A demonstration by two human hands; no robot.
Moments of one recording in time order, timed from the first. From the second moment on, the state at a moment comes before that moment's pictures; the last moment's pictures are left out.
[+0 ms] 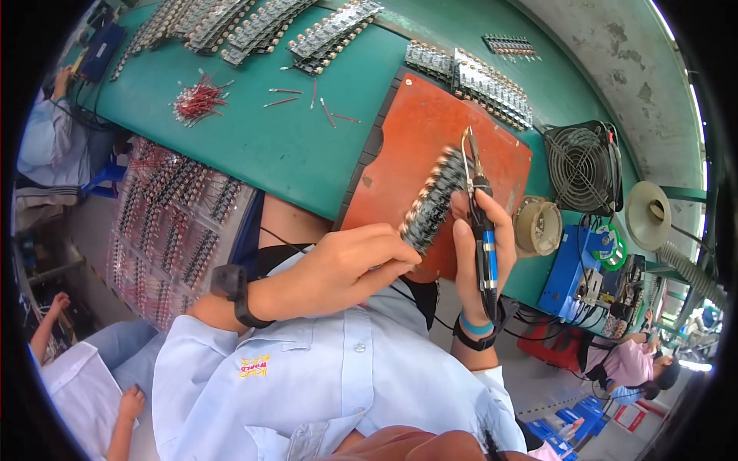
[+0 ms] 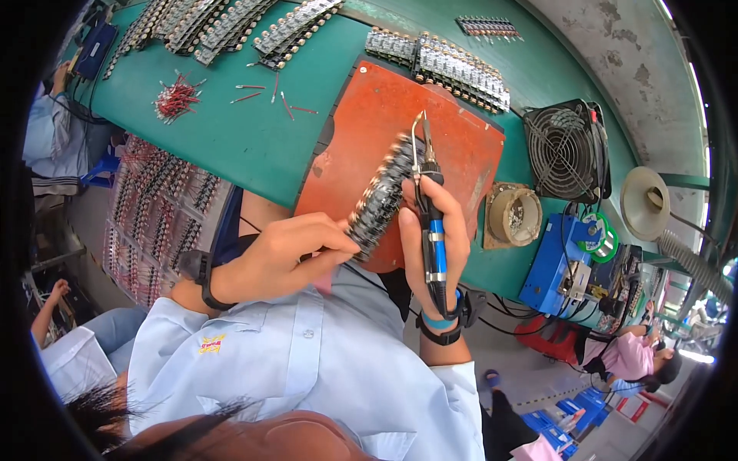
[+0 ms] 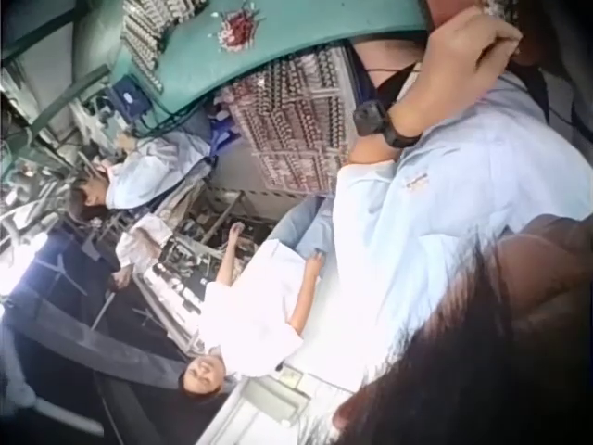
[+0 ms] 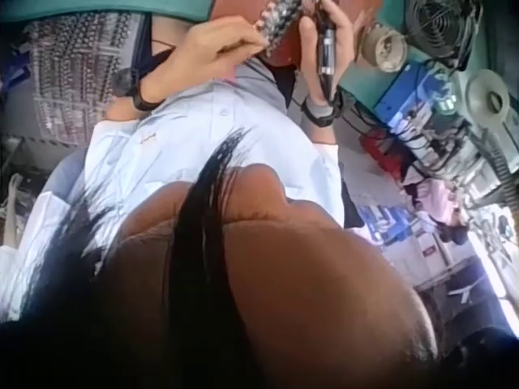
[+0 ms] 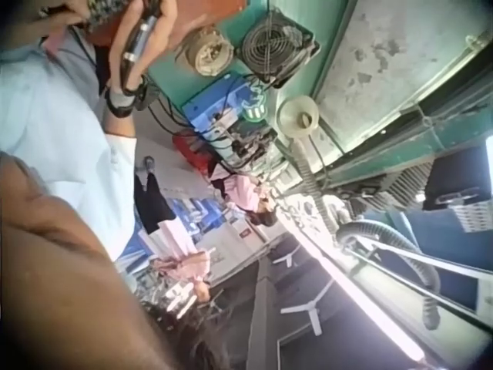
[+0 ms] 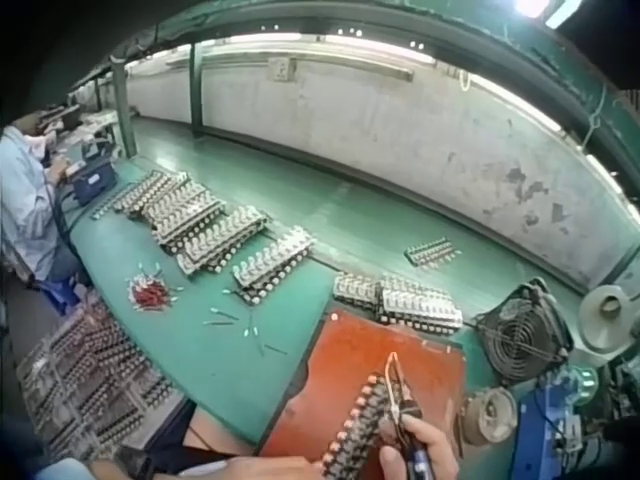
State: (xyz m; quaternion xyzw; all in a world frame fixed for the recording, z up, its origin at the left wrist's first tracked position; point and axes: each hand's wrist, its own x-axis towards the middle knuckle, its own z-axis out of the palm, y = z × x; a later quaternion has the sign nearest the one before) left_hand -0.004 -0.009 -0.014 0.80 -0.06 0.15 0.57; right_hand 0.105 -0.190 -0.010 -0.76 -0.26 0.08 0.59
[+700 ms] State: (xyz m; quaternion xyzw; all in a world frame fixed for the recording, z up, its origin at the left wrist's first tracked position) left_hand 0.001 -0.013 -0.023 0.56 0.08 0.12 0.81; right_hand 0.098 -0.193 -0.009 -0.71 -0.40 0.10 0.57
